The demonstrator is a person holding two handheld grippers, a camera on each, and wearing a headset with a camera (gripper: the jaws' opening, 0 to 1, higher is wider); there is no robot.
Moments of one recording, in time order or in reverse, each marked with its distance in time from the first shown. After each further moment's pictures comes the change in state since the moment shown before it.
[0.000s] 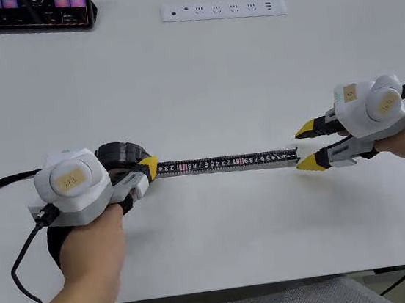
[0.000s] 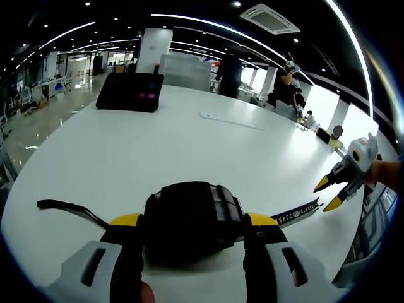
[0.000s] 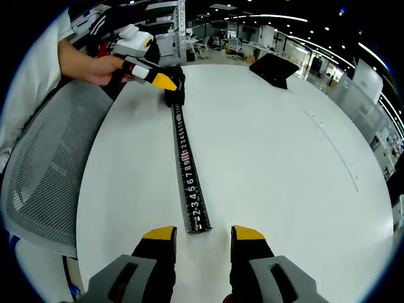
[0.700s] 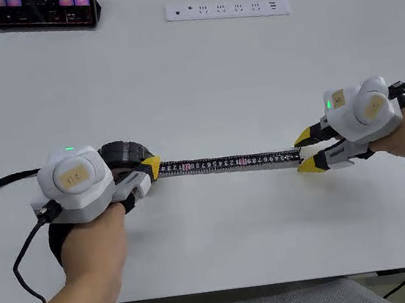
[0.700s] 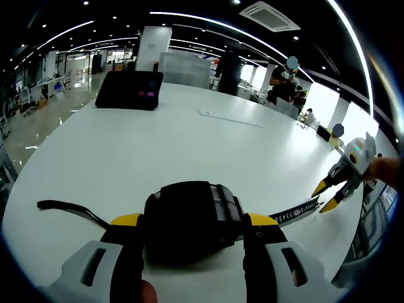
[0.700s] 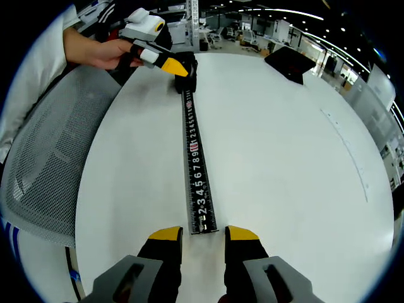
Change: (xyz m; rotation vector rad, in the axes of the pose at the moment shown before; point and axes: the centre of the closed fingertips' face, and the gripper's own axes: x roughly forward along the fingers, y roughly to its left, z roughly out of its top) left arm -0.001 -0.001 -0.001 0.003 0.018 0.002; right arm 0.013 0.007 -0.007 -0.062 0.079 0.064
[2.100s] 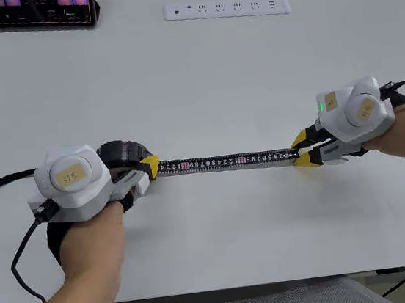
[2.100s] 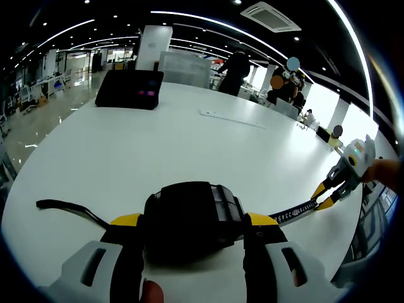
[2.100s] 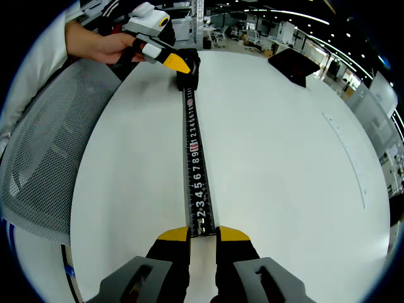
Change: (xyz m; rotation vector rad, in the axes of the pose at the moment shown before) left arm 0.000 0.003 0.000 -0.009 0.004 -0.005; right arm 0.002 -0.004 0.002 -0.034 0.014 -0.018
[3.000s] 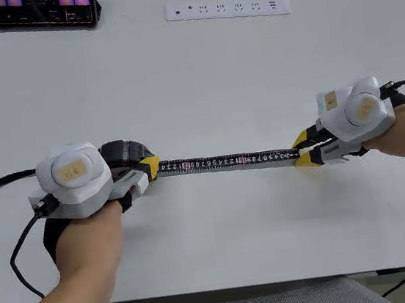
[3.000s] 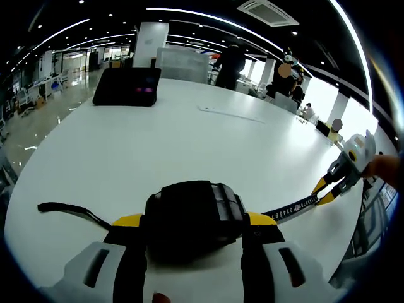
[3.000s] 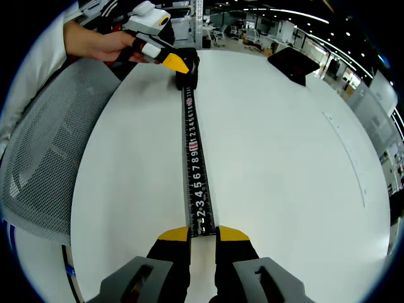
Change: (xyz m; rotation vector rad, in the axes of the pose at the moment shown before) left arm 0.002 0.000 -0.003 0.020 0.046 0.004; right arm 0.000 0.000 0.000 0.004 0.007 0.001
